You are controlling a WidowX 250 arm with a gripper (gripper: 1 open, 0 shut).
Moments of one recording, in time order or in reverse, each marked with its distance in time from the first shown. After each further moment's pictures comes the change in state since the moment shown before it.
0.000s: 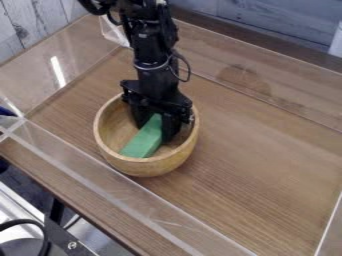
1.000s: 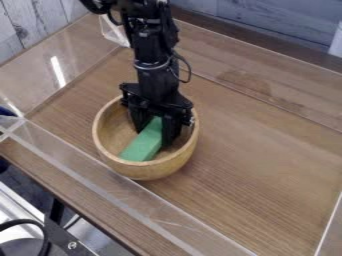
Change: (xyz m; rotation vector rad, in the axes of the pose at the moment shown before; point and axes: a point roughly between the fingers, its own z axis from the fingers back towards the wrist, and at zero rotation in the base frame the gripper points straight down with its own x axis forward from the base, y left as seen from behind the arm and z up) arm -0.007 -0.004 0.002 -0.027 0.054 0.014
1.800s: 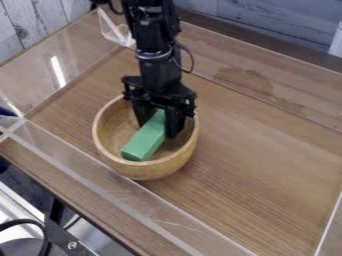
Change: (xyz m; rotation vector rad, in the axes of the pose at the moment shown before) arm 0.003 -0.005 0.014 -0.025 0.002 0.007
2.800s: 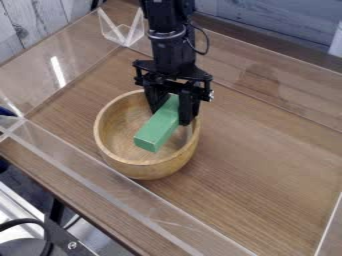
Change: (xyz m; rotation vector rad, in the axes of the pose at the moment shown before) arm 0.006 -0.018 0.018 -0.023 -0.004 -0.013
